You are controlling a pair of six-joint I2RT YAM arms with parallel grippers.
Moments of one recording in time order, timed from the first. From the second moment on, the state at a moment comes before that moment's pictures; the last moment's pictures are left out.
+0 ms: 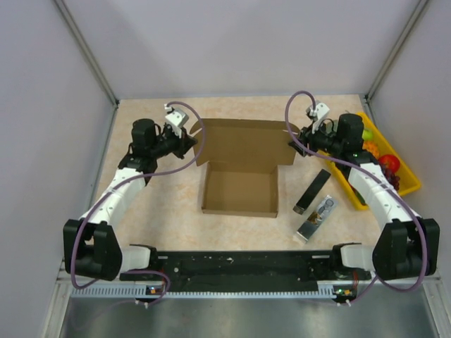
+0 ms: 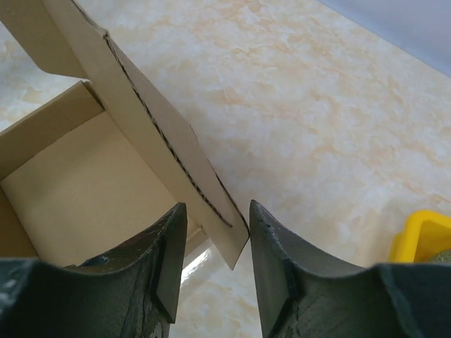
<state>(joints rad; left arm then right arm) -0.15 1.29 0.94 0.00 0.64 0.17 0.10 1.28 0.96 -0.08 -0.69 -0.23</state>
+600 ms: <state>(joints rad) -0.23 1.14 0.75 0.17 0.34 -0.12 0.41 1.14 0.88 -0.08 -0.16 0.06</state>
